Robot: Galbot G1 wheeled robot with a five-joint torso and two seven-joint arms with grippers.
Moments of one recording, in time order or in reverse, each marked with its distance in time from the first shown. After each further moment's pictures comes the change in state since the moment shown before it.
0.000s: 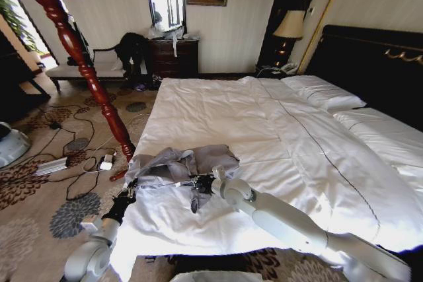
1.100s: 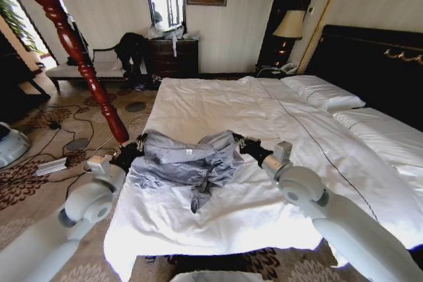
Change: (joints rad) left arm -0.570 0.520 0.193 -0.174 -0.267 0.237 -0.314; right arm -0.205 -0.293 0.675 0.410 -0.016 0.035 0.052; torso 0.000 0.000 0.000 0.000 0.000
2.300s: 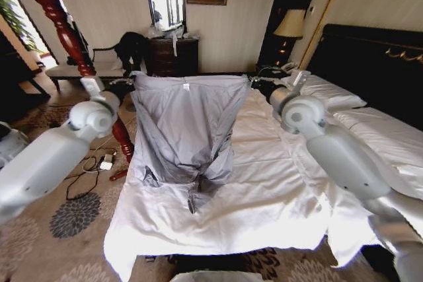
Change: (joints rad) left arm -1.240 -0.210 0.846 0.703 -0.248 0.062 -0.032; right arm 0.750 0.201 -0.375 -0.613 0.269 0.072 0.105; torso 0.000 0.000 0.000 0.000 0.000
